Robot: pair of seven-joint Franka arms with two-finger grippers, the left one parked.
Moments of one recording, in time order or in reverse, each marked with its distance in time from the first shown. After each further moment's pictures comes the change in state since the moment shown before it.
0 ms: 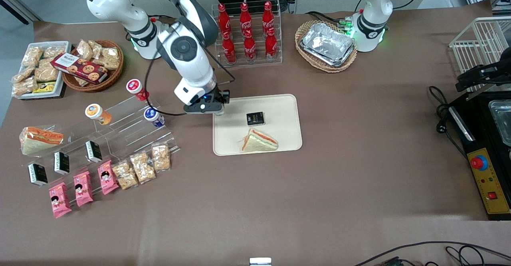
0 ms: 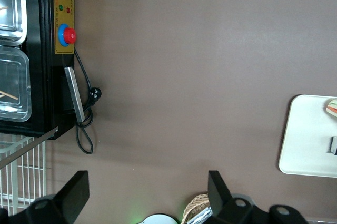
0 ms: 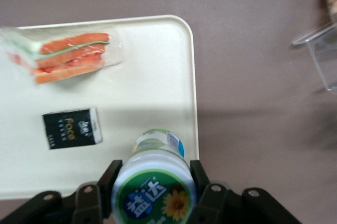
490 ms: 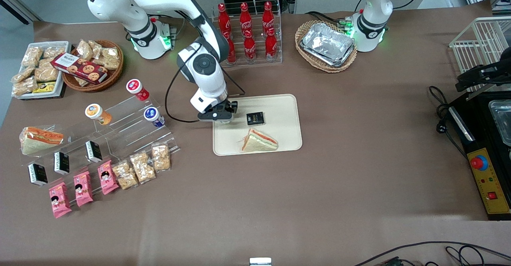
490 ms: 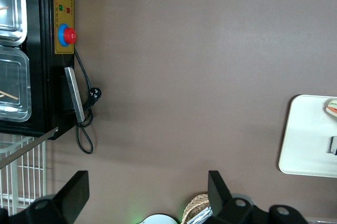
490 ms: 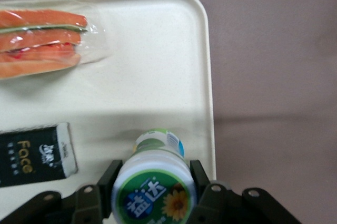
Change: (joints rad) arm 0.050 0.187 -0.001 -0.034 0.003 0.221 0.050
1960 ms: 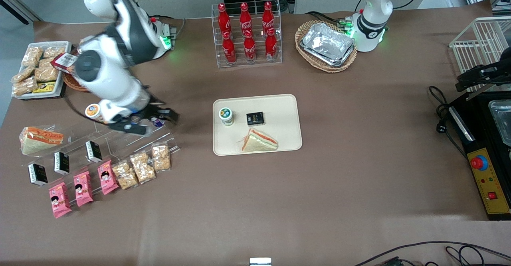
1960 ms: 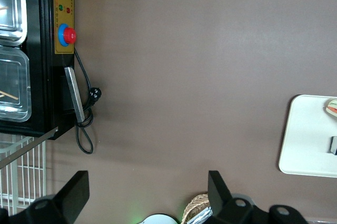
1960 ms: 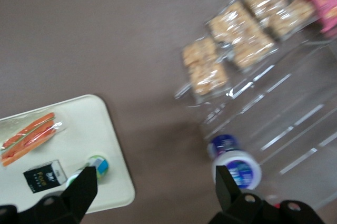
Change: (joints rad) arm -0.404 -0.330 -0.036 0.149 0.002 -0.499 -0.215
